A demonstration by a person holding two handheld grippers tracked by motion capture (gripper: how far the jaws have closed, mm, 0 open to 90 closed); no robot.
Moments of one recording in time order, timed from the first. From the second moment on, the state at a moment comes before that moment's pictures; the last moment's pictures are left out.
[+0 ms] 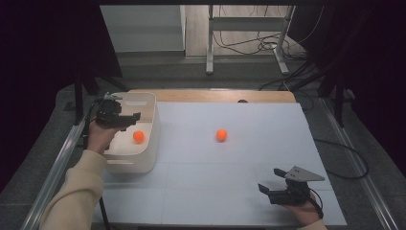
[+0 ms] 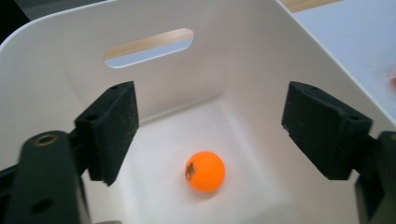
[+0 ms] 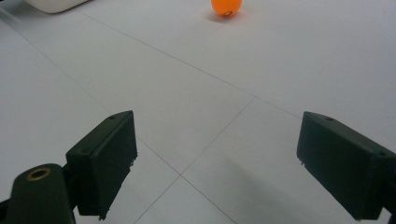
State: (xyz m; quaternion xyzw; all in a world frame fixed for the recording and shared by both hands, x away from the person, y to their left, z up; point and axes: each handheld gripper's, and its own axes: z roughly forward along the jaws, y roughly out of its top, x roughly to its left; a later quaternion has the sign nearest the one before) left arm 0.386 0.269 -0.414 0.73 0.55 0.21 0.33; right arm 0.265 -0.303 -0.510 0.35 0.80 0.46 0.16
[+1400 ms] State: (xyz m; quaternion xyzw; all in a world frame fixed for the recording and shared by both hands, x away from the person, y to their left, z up) left arm 0.345 0.228 -0.377 0.74 0.44 0.19 0.48; right arm 0.273 -0.301 -0.508 0.36 0.79 0.46 0.16
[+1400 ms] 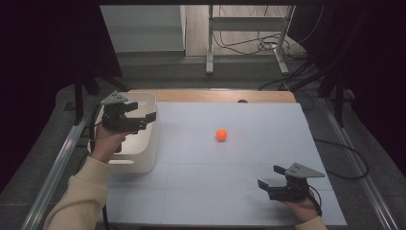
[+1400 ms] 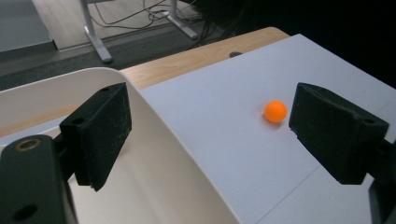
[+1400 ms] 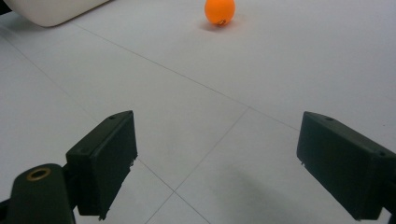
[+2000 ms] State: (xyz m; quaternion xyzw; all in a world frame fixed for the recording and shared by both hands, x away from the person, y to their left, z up) left arm 0.332 0.199 -0.372 0.75 0.40 0.18 0.50; right arm 0.272 -0.302 -0.509 0.36 0.79 0.46 0.16
